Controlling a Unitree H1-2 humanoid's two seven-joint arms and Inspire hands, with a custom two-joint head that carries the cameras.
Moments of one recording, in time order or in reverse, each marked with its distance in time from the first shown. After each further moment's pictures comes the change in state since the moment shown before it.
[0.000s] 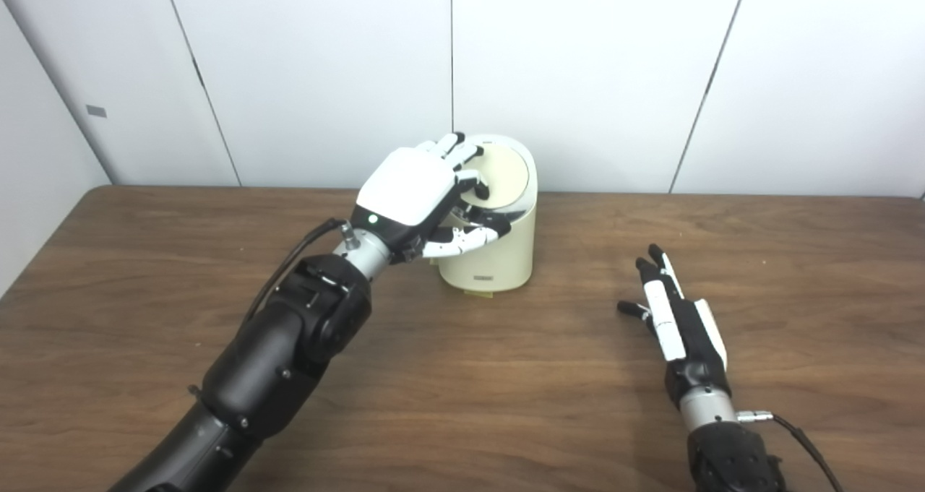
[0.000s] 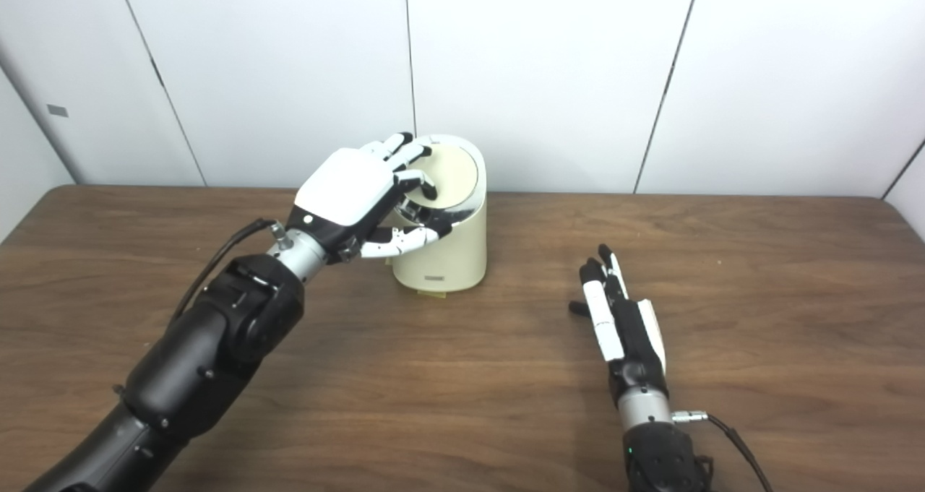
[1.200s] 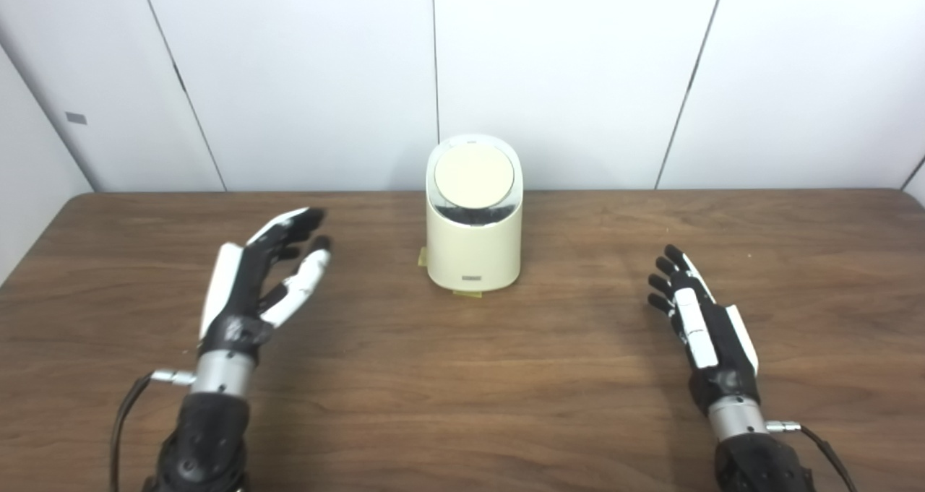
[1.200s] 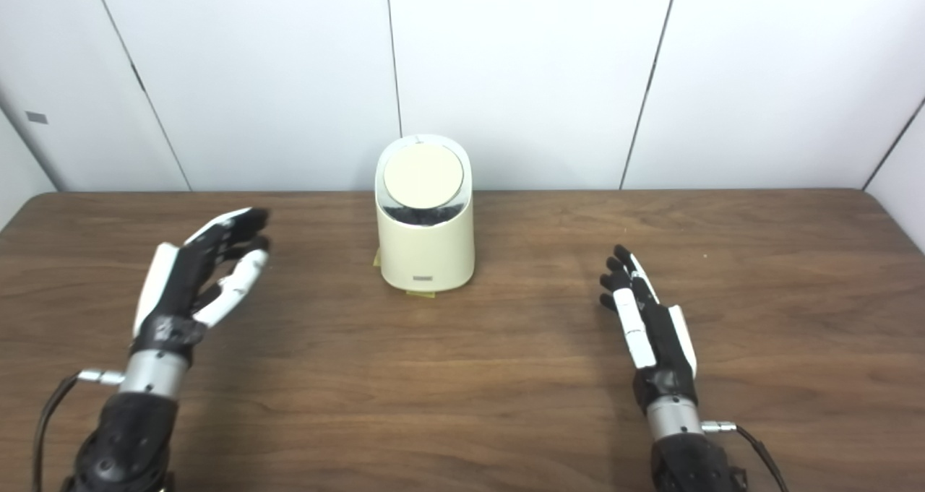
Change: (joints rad) left arm 0.528 -0.214 0.652 -0.316 -0.860 0.155 0.122; right arm 0.024 -0.060 -0.062 0.066 0.149 -0.230 0.024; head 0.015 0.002
